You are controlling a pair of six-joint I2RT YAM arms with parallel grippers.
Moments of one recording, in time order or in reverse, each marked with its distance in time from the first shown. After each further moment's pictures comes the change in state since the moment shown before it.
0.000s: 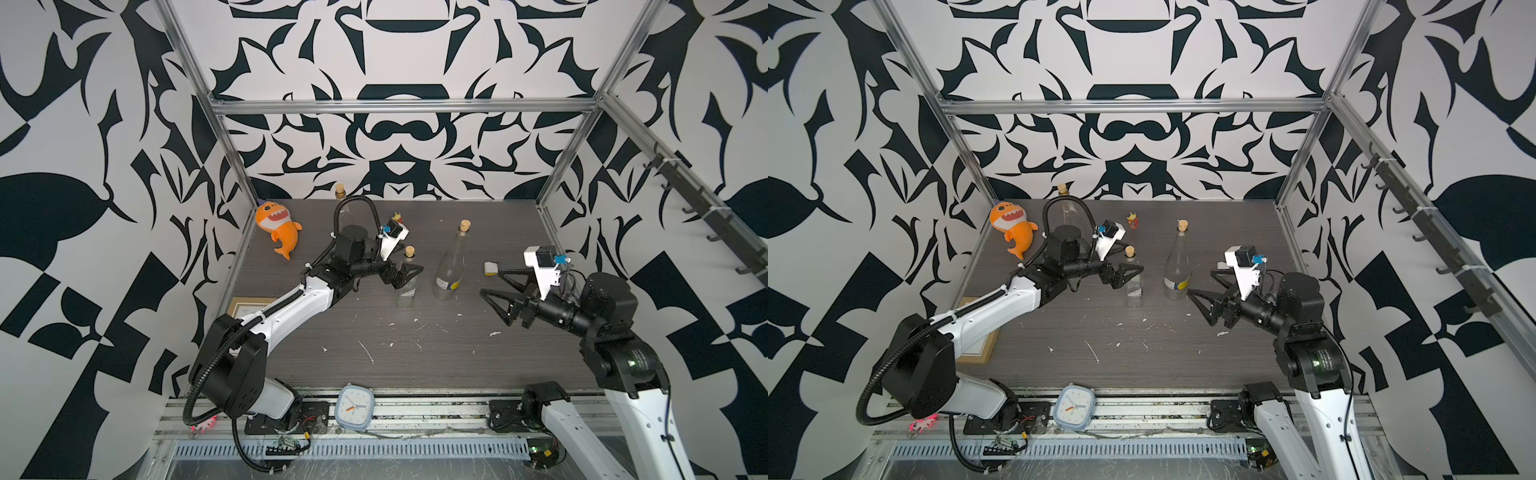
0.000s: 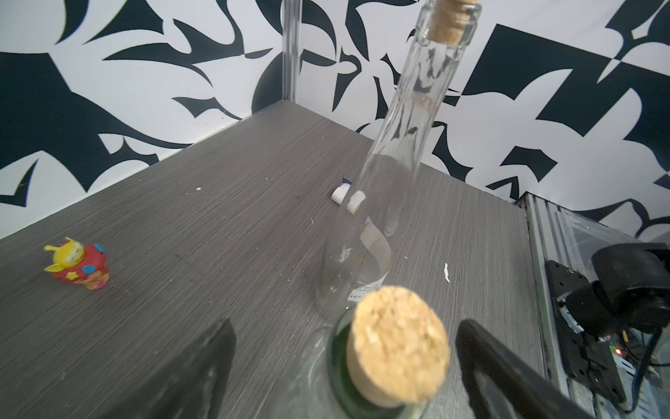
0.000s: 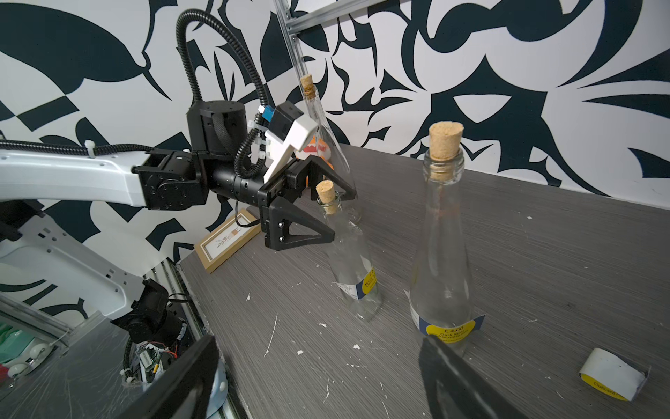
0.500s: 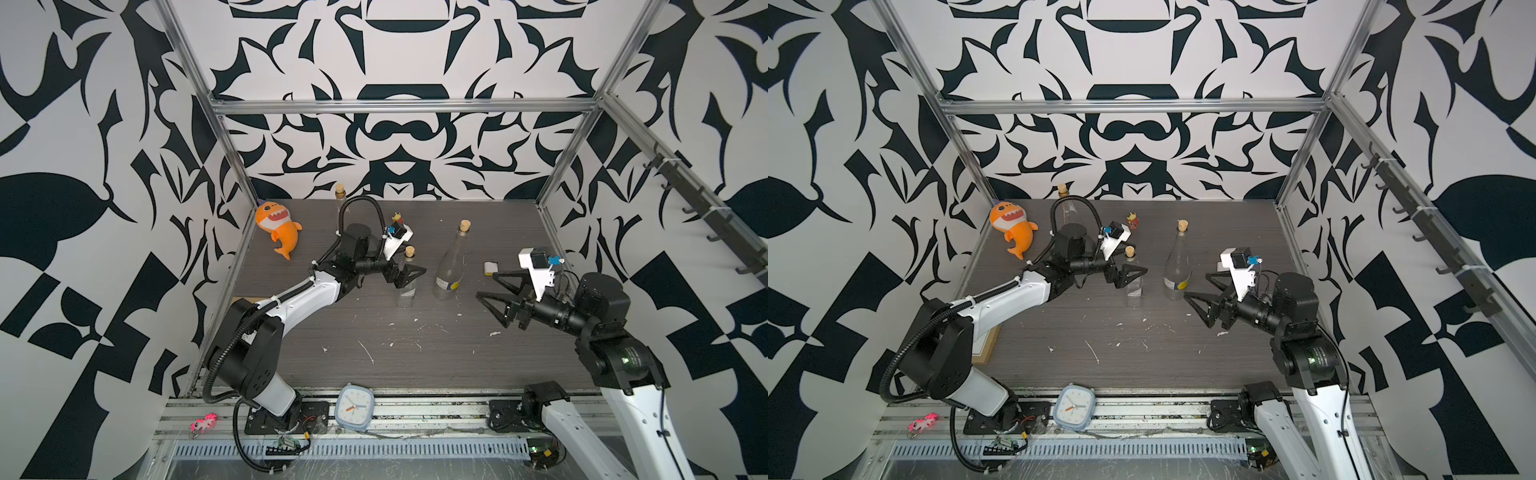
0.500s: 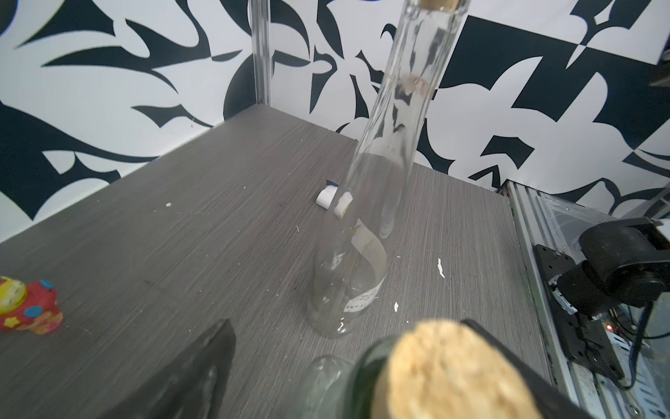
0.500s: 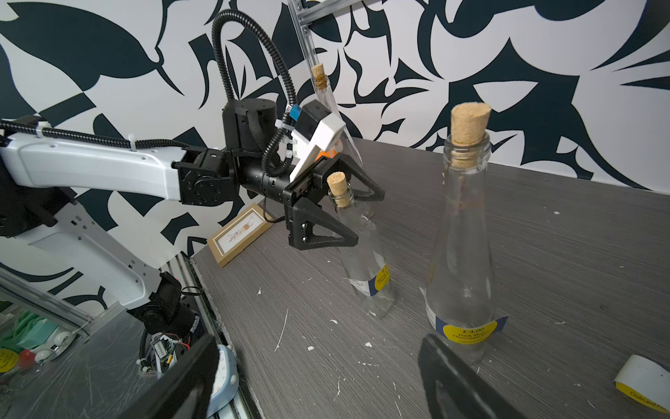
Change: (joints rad) left arm 0.028 0.092 0.021 0.084 0.114 0.047; right arm 0.025 0.000 -0.033 0.029 -0.022 0.016
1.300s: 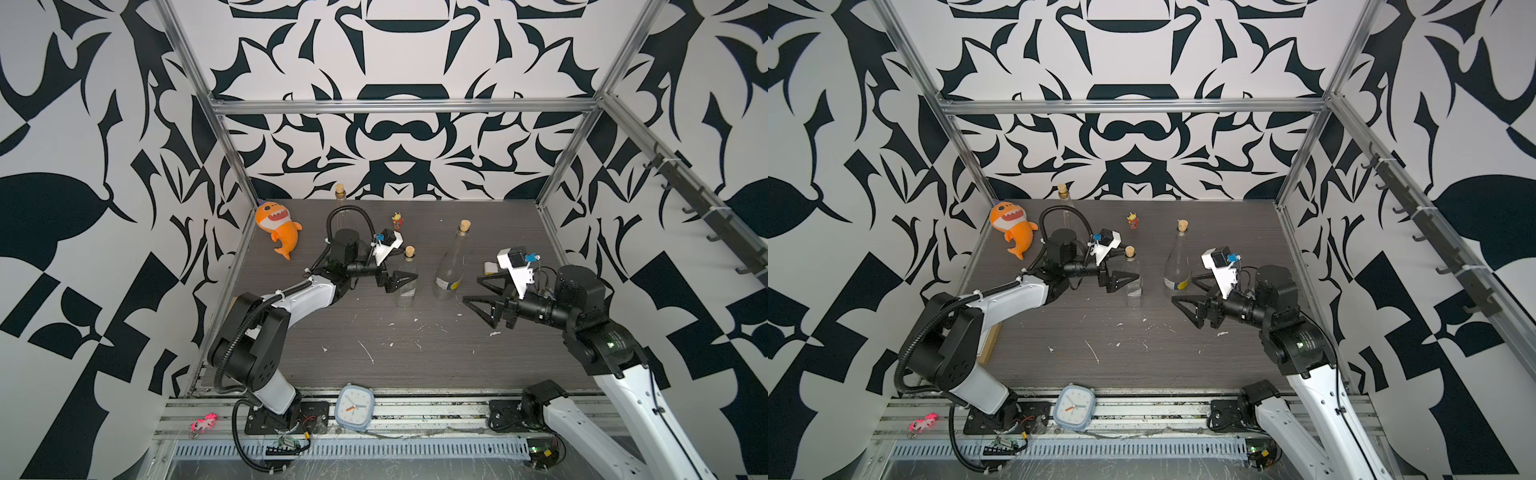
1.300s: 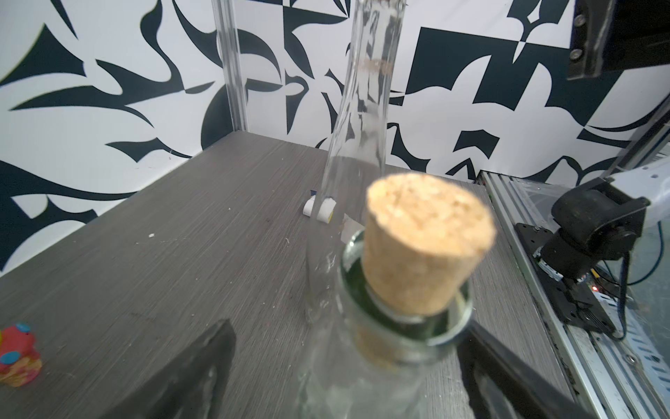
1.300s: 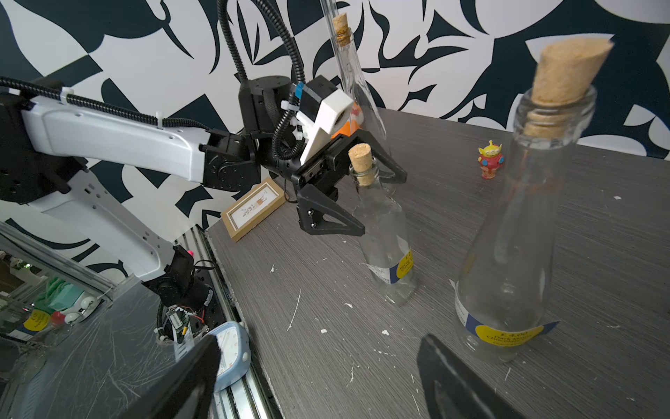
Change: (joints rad) left arm 0.070 0.059 -0.107 0.233 0.190 0.044; right arm 0.159 0.091 -0.008 0.014 0.070 -0.013
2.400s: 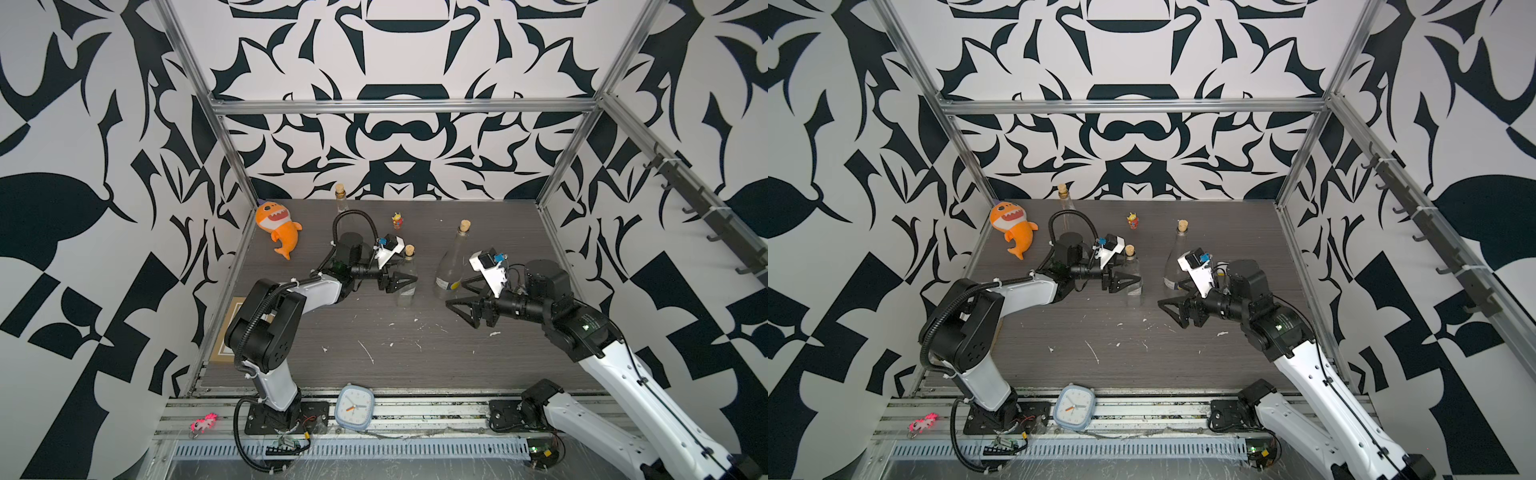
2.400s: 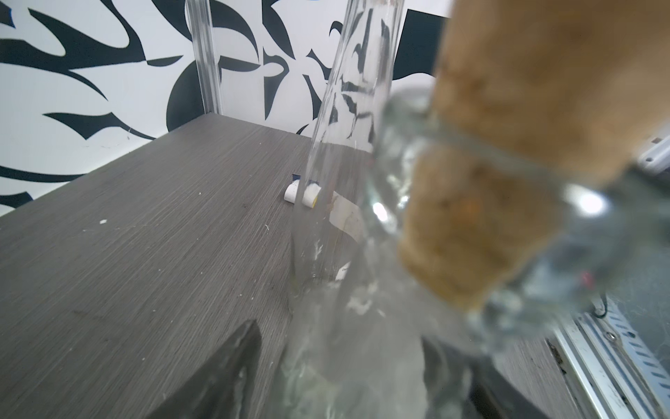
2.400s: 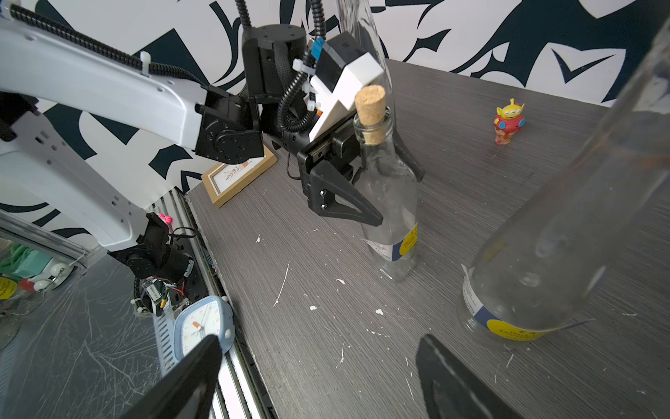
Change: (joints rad) left arm 0.010 0.112 0.005 0.084 0.077 -0.011; right arm 0.175 0.106 0.001 -0.001 0.165 -0.041
